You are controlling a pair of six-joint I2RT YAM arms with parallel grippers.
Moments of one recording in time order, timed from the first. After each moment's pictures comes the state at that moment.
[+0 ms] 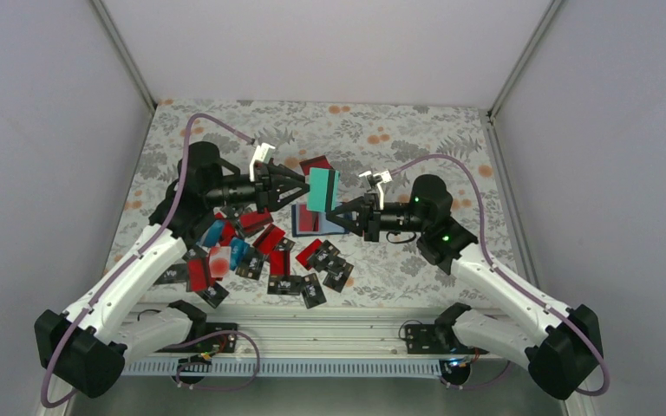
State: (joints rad) left arm -0.46 1.05 0.94 -0.06 0.90 -0.46; right arm 0.63 1.01 0.73 0.21 -0.91 0.62
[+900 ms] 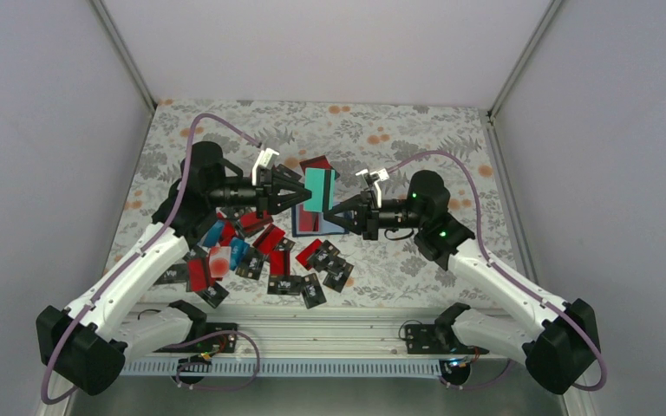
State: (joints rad) left arm -0.47 1.06 0.94 -0.05 1.02 -0.45; right arm 0.63 1.05 0.75 0.23 -0.96 0.59
